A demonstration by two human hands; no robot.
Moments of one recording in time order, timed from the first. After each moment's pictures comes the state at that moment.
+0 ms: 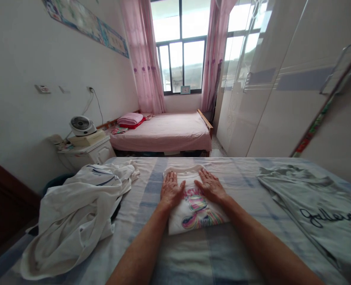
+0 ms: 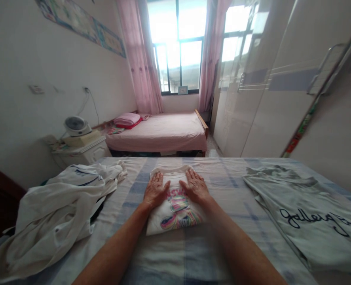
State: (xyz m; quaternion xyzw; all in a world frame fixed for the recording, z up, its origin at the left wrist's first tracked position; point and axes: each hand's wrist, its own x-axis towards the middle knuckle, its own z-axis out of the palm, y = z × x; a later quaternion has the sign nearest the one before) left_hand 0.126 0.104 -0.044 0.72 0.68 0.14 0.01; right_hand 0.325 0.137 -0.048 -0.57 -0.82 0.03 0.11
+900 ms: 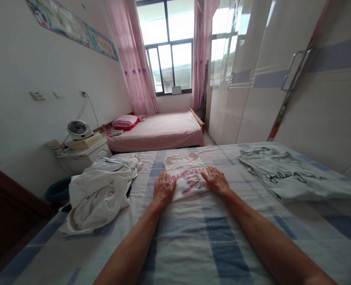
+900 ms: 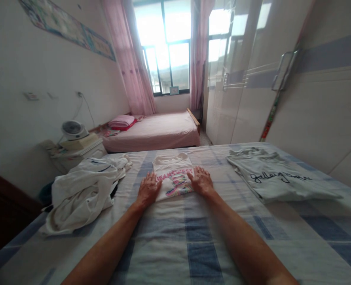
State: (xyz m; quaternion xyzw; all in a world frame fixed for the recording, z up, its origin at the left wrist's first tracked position) left_hand 0.100 0.010 -0.035 0.74 0.65 0.14 -0.05; right_hand 0.346 0.042 -0.041 -0.65 -0.73 0.05 0.21
